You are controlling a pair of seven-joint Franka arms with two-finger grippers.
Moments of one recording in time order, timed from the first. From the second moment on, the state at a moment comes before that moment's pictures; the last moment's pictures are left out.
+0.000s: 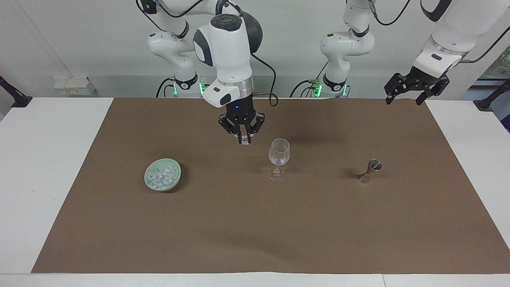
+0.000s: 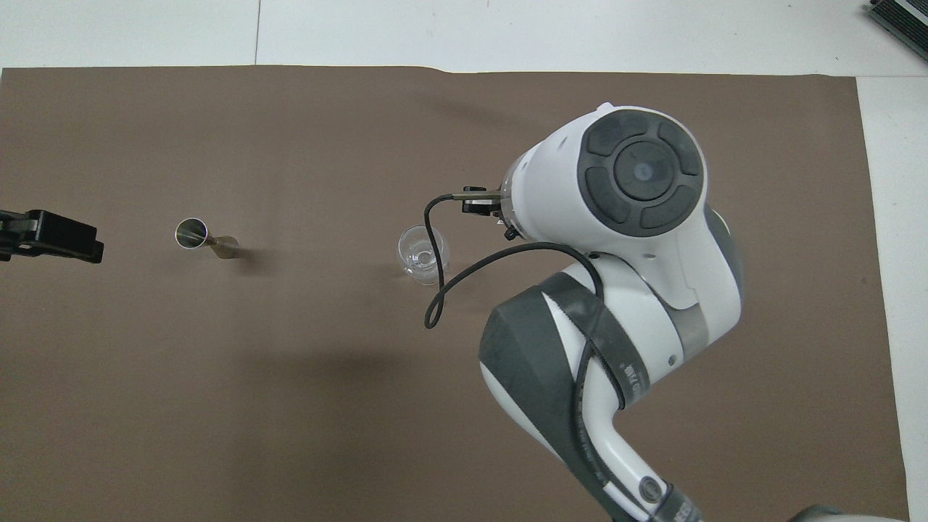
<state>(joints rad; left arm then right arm) 0.00 -0.01 -0.07 -1.51 -0.01 1.45 0.02 0.32 0.27 0.24 -1.47 -0.10 1.96 0.63</state>
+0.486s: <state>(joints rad) 0.00 -0.02 -0.06 -1.51 -0.01 1.45 0.02 0.41 0.29 0.24 -1.41 -0.10 1.96 0.66</state>
